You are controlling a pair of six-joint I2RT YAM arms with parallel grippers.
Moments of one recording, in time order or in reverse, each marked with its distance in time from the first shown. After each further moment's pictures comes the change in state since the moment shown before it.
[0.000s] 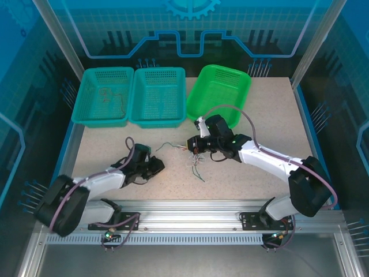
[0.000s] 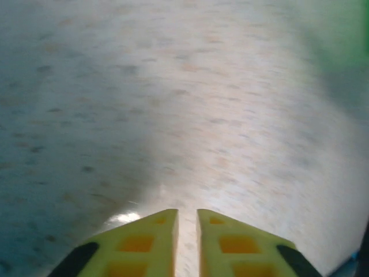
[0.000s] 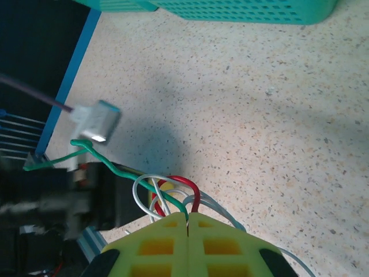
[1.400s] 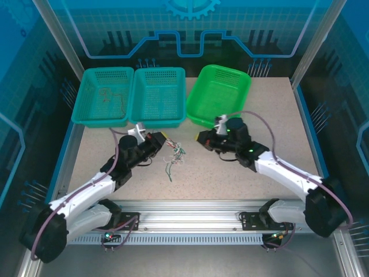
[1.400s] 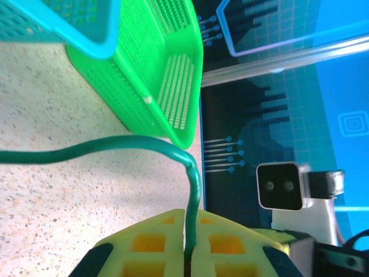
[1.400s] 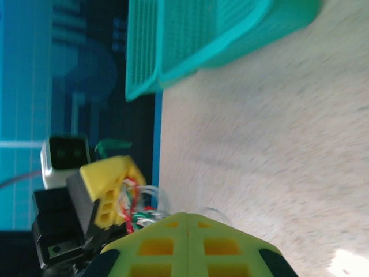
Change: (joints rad) left arm -0.026 -0.226 0.096 0.255 -0.114 -0.206; right arm -0.125 -0.255 -0.205 0.214 -0.081 0.531
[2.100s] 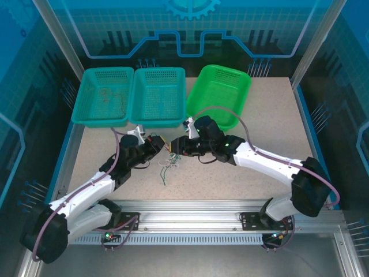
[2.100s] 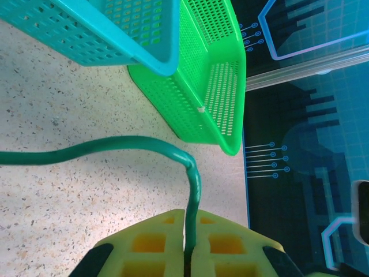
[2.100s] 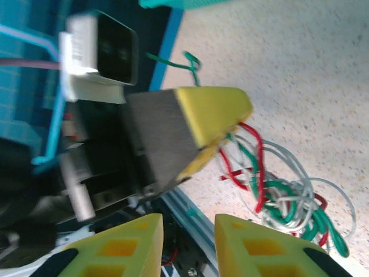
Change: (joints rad) left arm 0.010 0.028 0.011 -0.109 0.015 0.121; right arm 0.280 0.275 0.303 -0.194 0.019 -0.229
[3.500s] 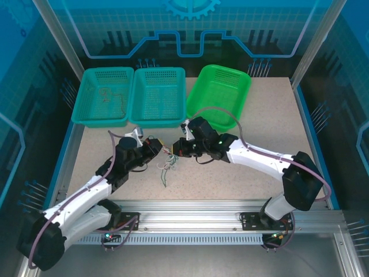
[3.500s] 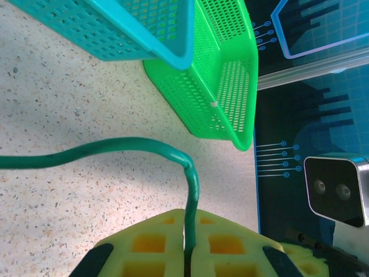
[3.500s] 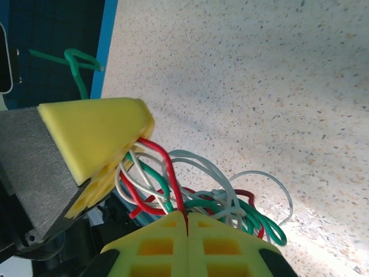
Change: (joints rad) left arm -0.006 -0.094 0.000 -0.125 -0.037 0.004; right arm 0.005 0.053 0.045 -0.102 0.095 -0.047
